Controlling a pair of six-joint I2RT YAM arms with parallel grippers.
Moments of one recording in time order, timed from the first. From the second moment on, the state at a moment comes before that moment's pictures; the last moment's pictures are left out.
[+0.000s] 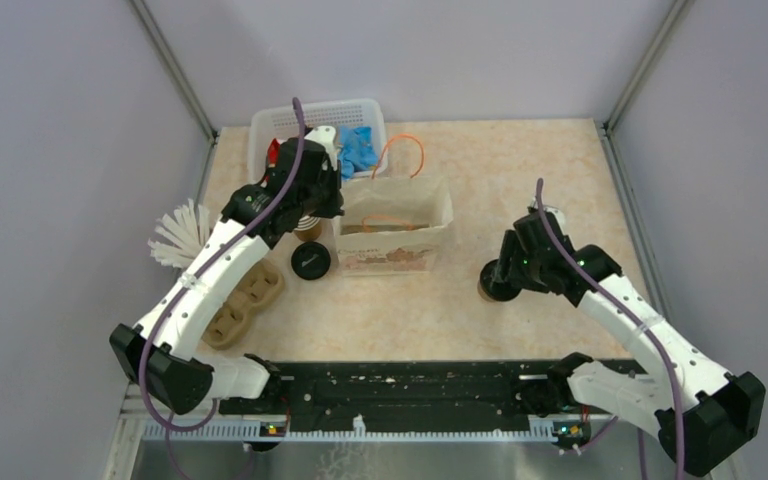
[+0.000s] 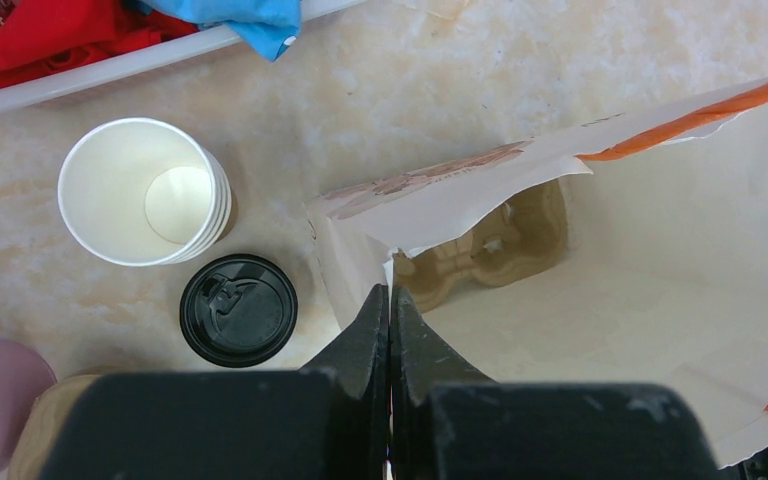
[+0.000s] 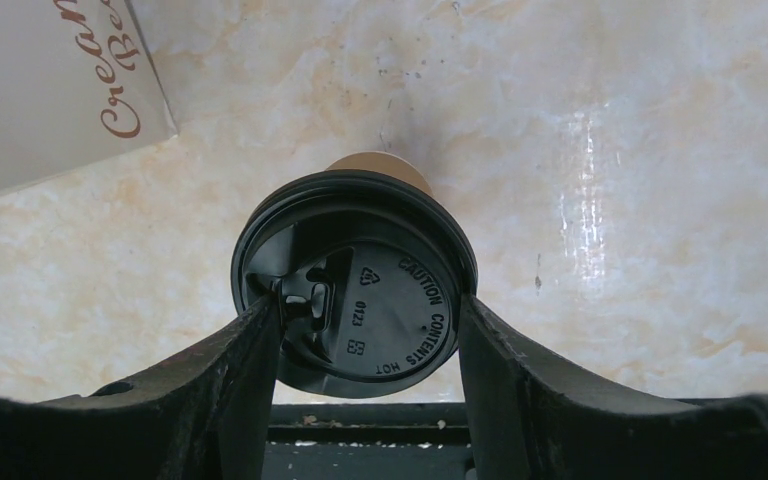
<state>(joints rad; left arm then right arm) -0.53 1.31 1.43 -0.77 -0.13 -0.30 0.51 0.97 0.88 -0.89 0.22 0.65</state>
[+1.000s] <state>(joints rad) -0.53 1.33 1.43 -0.76 -0.10 -0.28 0.51 1.13 1.08 -0.99 0.10 0.45</state>
